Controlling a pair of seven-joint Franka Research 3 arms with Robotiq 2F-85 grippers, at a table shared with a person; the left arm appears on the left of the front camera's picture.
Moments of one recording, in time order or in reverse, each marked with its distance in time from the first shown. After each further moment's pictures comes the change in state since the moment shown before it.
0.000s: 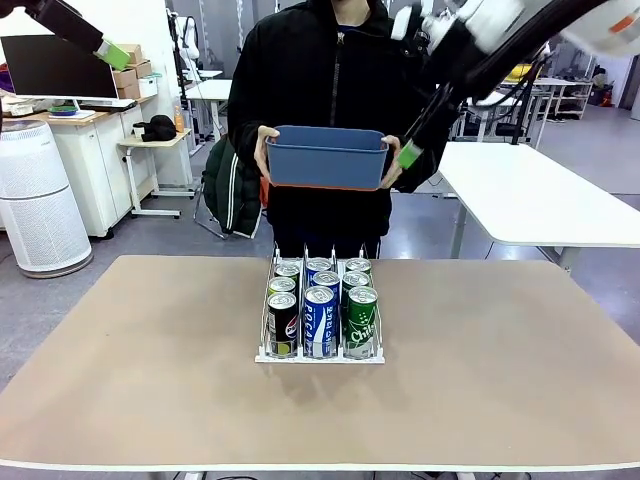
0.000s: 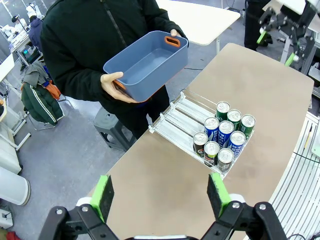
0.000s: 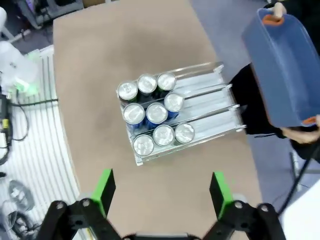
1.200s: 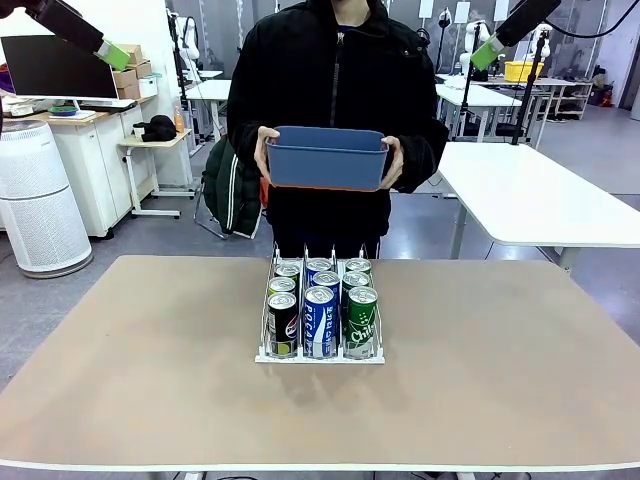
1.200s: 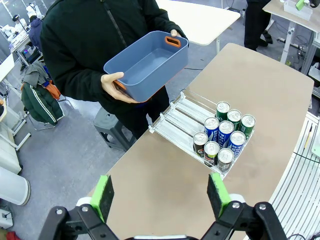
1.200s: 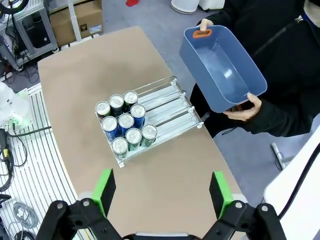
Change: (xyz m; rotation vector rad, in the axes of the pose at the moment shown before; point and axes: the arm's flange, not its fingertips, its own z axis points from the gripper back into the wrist) left arm 0.000 0.000 0.000 0.000 0.000 0.000; right arm -0.025 -0.032 0.133 -0.128 -0.132 -0.131
